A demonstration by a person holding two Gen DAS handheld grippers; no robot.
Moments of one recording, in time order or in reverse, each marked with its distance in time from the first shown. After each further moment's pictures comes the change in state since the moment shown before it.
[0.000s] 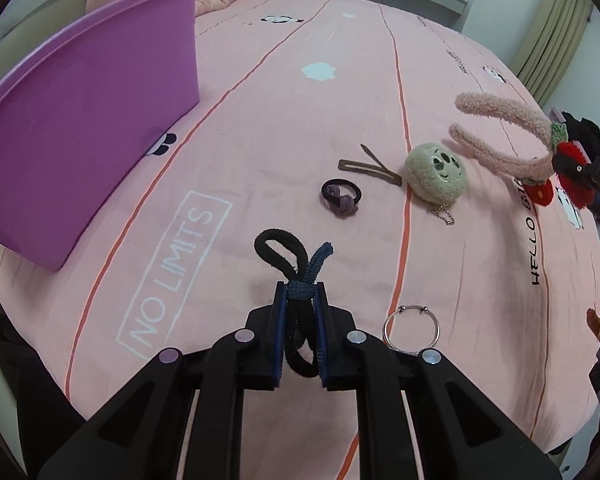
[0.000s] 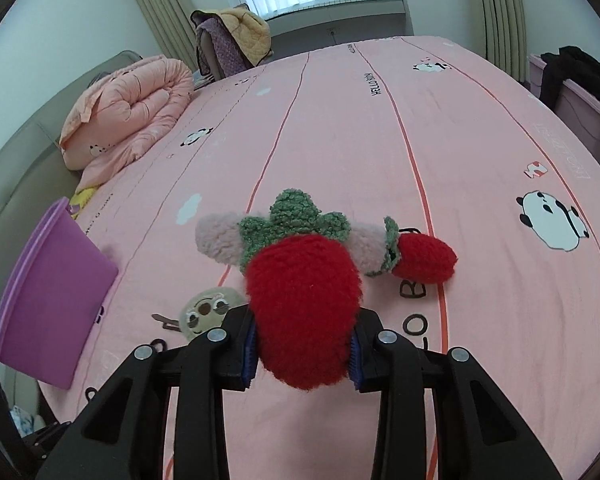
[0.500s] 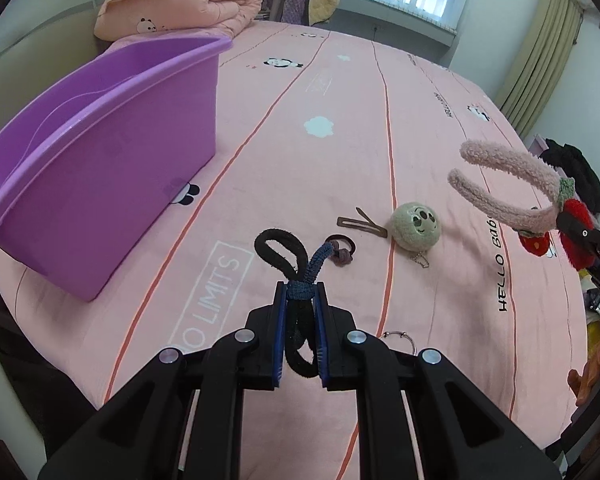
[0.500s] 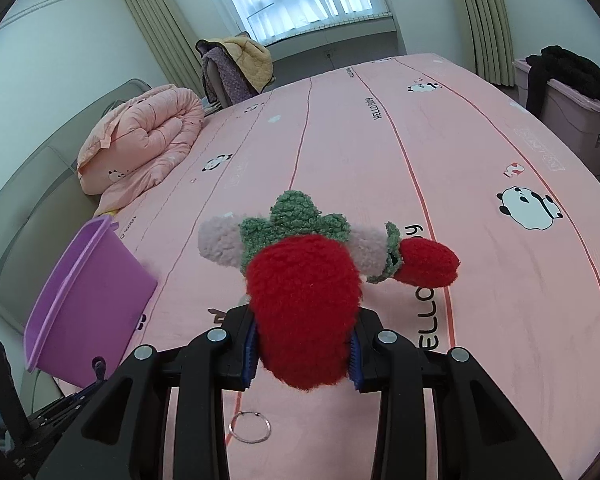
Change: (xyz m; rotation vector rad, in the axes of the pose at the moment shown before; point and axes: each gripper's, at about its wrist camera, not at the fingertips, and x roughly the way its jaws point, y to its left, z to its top) left arm -0.063 0.024 0.023 -0.020 -0.122 -0.047; right arm -0.082 0.046 -0.028 0.023 -0.109 0.028
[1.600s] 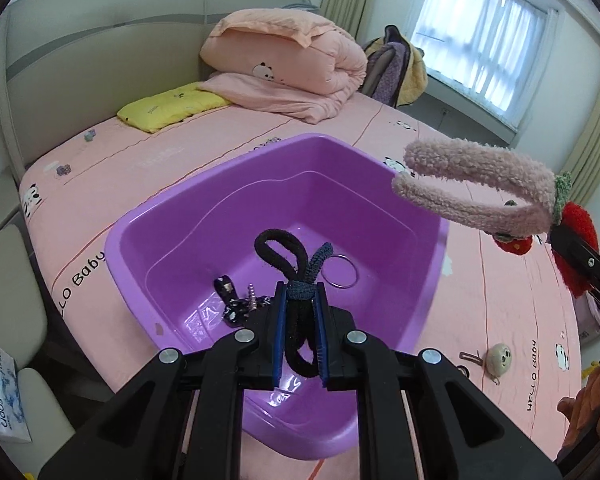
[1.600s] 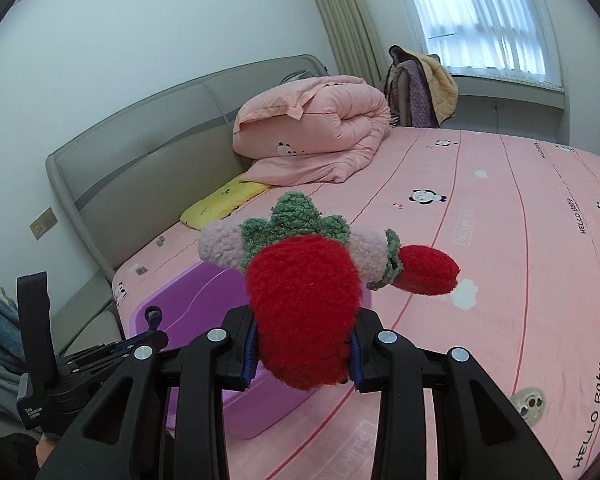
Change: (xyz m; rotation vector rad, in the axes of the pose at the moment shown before) left arm -0.070 0.251 0.097 -0.241 -0.187 0.099; right arm 0.060 0.356 0.022 -0.434 0.006 0.350
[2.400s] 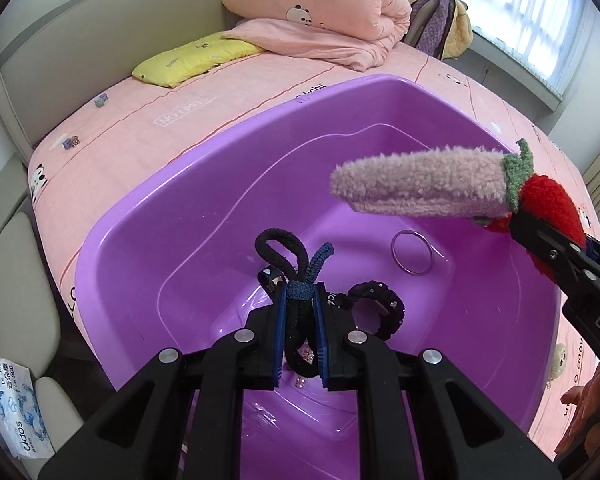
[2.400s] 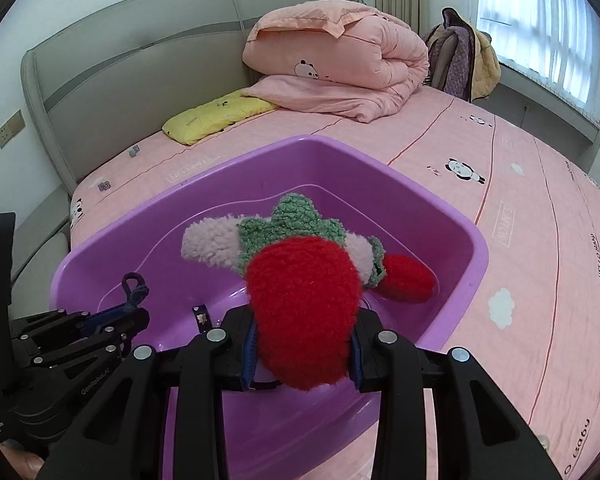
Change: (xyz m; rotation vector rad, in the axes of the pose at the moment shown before) left arm 0.085 0.036 0.015 0.010 0.181 0.140; right arm 0.158 0.054 -0.002 -0.188 0.260 -0.114
